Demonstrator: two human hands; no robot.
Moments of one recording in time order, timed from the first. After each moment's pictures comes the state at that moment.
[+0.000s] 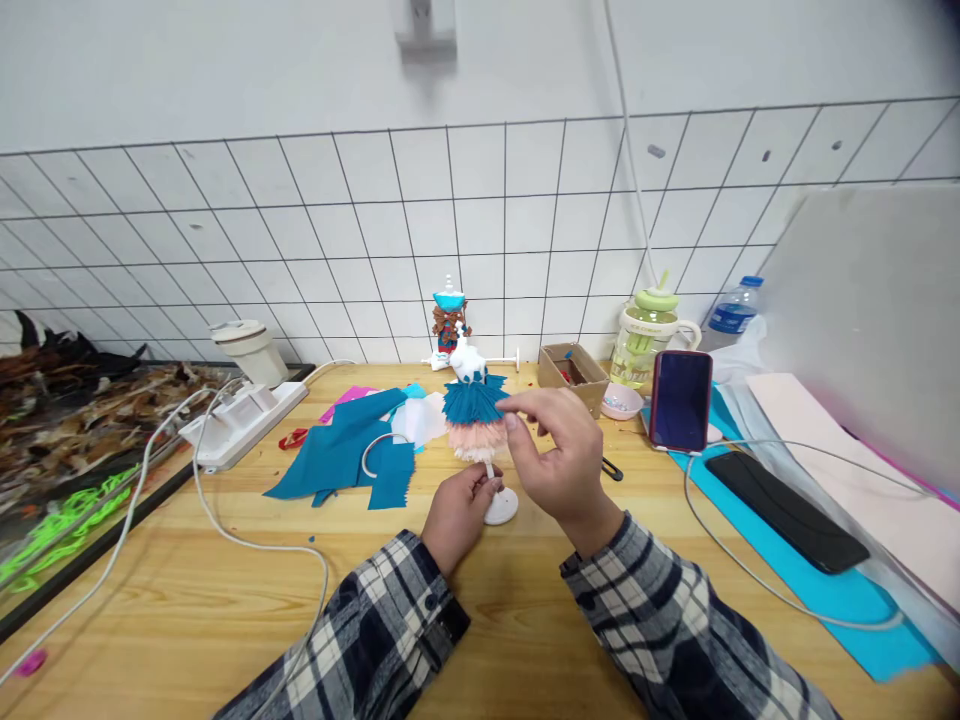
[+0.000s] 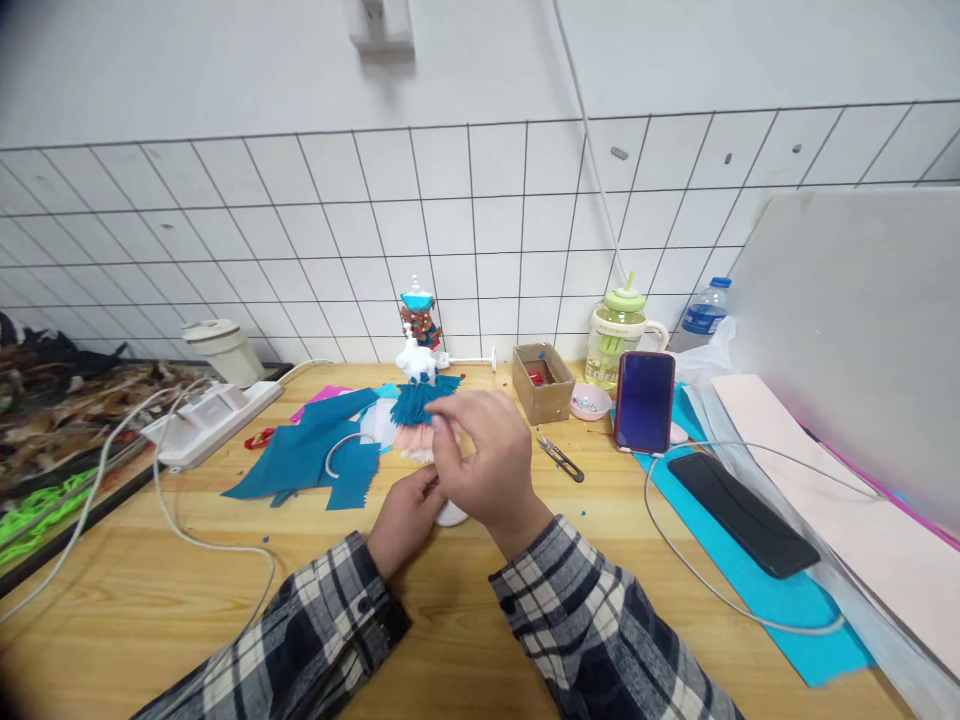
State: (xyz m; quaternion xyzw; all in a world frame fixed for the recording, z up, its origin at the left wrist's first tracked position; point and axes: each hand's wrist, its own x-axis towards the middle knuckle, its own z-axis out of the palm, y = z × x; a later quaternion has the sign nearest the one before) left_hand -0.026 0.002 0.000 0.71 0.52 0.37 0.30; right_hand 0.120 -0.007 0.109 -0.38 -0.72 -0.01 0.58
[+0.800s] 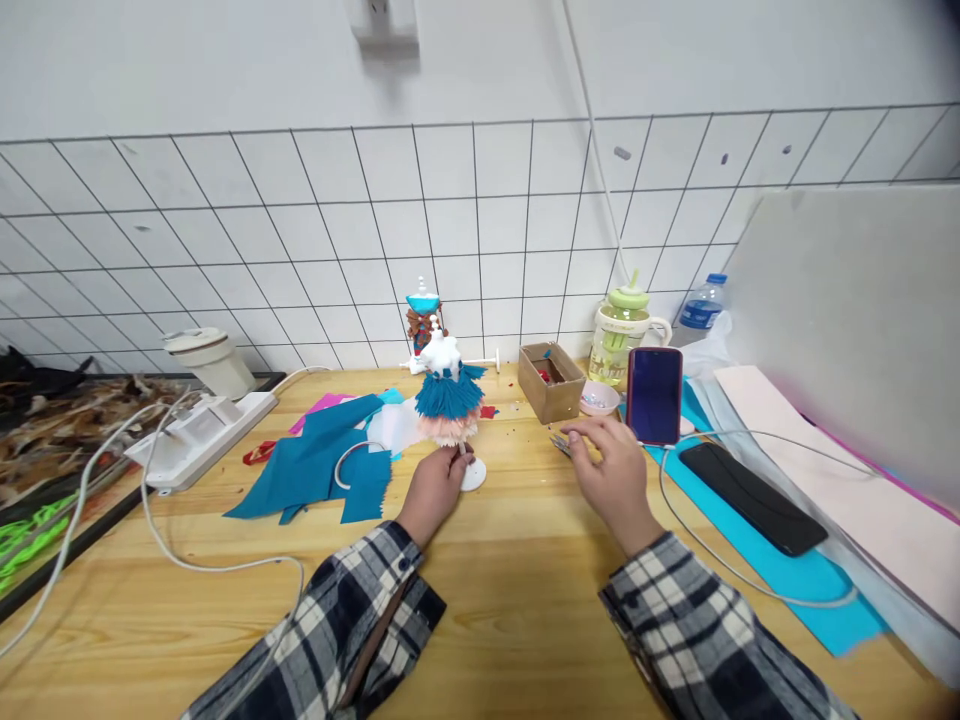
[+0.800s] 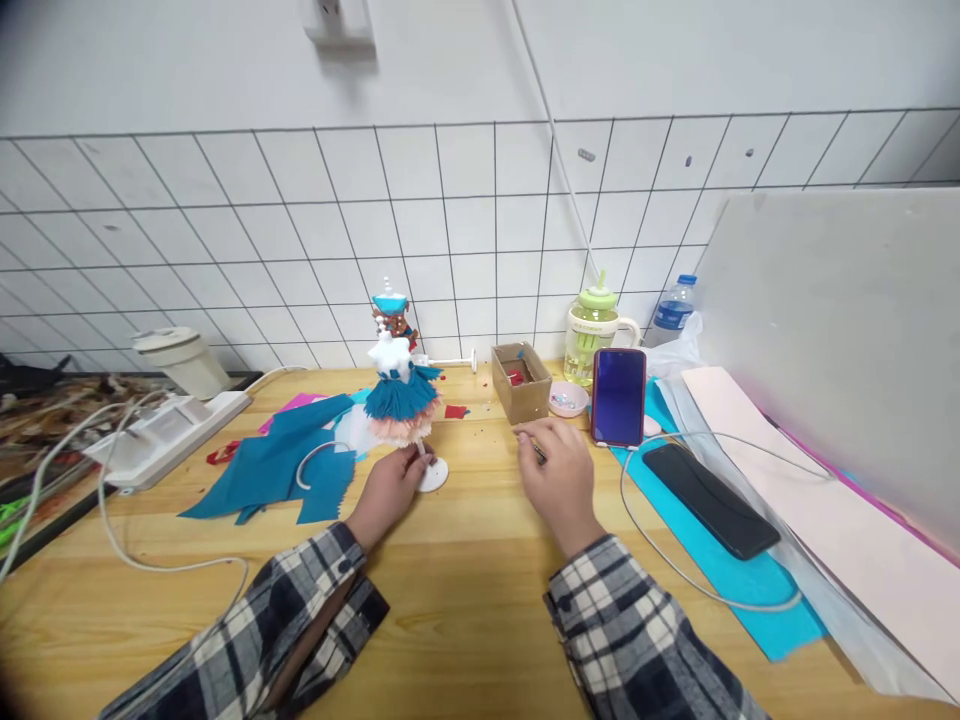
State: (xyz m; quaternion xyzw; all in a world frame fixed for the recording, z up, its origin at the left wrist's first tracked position) left_hand -0.032 0.052 -0.006 0.75 0.55 0.31 0.19; right_hand 0.214 0.002 0.037 -0.58 -0.66 -0.05 0.48
